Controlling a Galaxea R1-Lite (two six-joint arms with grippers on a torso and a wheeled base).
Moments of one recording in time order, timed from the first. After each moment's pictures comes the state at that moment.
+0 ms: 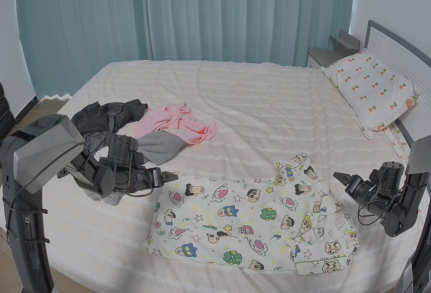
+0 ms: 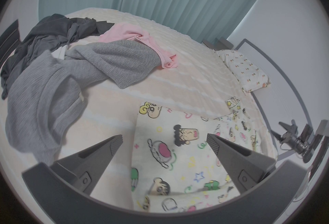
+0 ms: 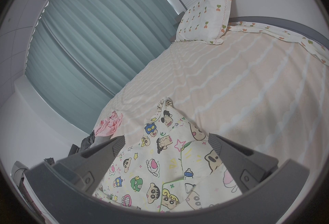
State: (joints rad) left arm -0.19 2.34 -1.10 -0.50 -0.27 -0.29; right arm -0.01 2.19 -0.27 -1.50 0.12 0.67
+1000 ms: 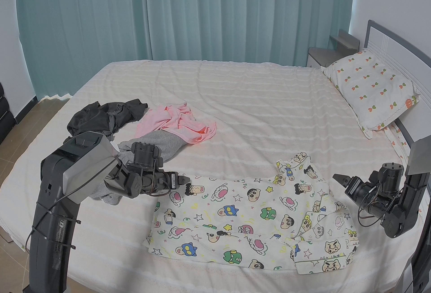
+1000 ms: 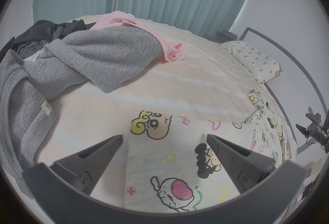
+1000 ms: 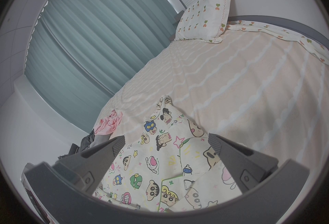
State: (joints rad) left arm -0.24 2.61 -1.40 -0.49 -0.16 -0.23; right arm -0.01 2.19 -0.25 -1.50 0.12 0.67
